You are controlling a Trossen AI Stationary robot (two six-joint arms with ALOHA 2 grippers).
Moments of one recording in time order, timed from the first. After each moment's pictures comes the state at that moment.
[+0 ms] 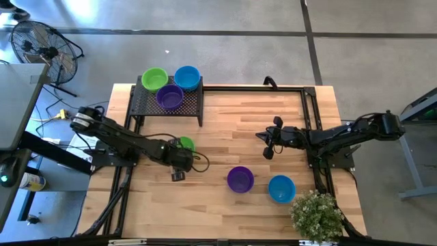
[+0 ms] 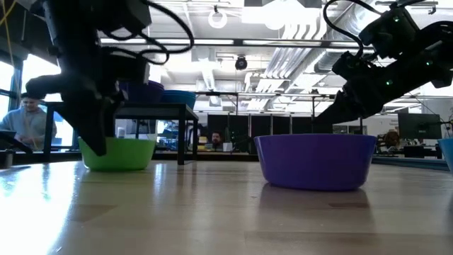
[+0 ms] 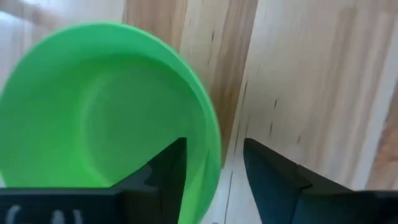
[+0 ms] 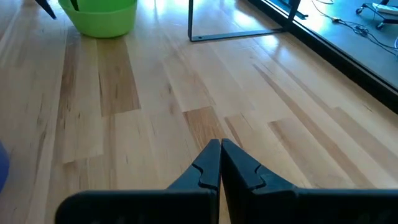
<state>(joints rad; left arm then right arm) -0.28 1.49 0.82 -0.64 -0.25 -0.42 -0.07 1.13 0.19 0.48 0.28 0.08</state>
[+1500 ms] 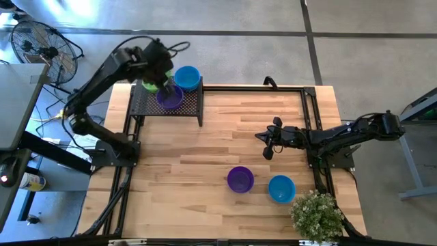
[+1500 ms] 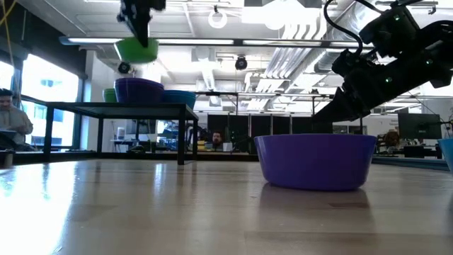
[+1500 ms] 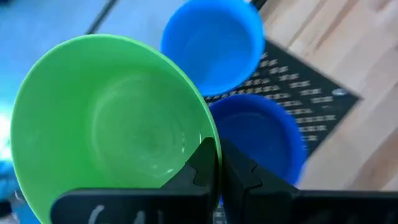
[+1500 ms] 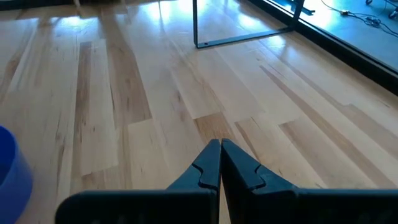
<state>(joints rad) 0.62 1.42 1.80 -1.42 -0.29 0.06 -0.07 1.13 0.19 0.50 0.25 0.15</state>
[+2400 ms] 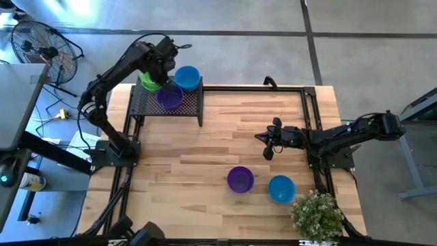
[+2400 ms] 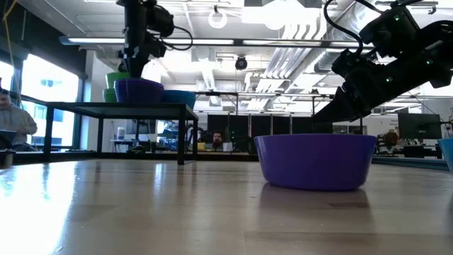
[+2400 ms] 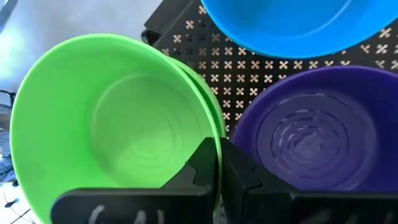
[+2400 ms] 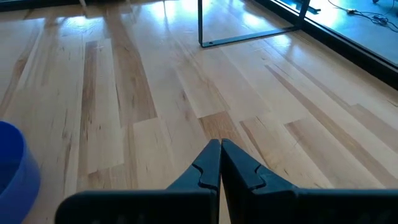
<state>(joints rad) 0.86 1.60 1.70 -1.42 -0.21 0.11 -0.07 1.13 0.19 0.50 0.23 0.15</state>
